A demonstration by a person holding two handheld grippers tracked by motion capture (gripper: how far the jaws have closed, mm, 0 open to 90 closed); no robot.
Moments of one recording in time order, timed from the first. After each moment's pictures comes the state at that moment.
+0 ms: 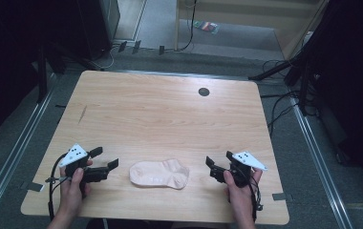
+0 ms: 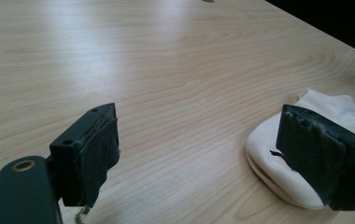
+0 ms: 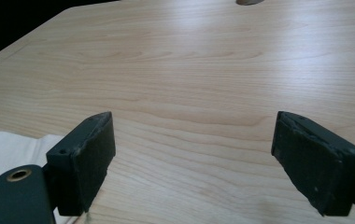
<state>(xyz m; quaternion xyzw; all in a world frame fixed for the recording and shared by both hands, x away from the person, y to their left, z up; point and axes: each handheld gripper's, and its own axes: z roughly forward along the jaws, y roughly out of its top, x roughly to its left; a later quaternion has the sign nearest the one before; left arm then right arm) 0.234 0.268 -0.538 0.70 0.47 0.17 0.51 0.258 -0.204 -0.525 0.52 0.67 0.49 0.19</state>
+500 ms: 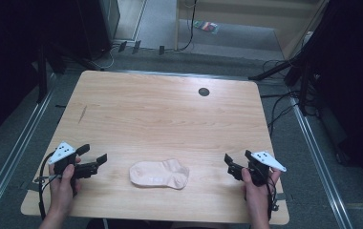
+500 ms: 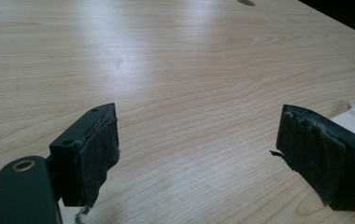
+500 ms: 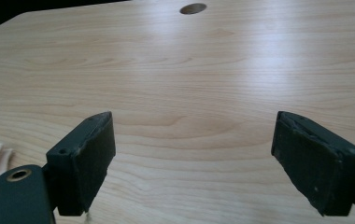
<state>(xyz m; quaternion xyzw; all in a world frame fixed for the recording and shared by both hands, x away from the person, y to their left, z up) 0.238 0.298 -0.541 0.68 0.51 0.20 0.49 0.264 -0.254 -0.525 0.54 0.66 0.47 0.24</state>
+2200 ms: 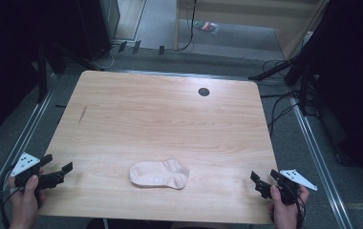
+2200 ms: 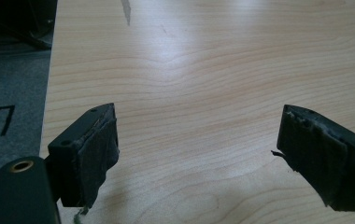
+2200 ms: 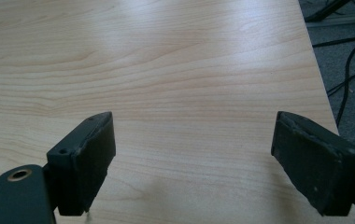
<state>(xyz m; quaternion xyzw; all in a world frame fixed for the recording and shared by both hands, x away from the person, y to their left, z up) 0.201 0.381 -0.553 0.67 0.55 0.25 0.42 0.226 -0.338 -0.549 0.59 0.65 0.42 0.22</state>
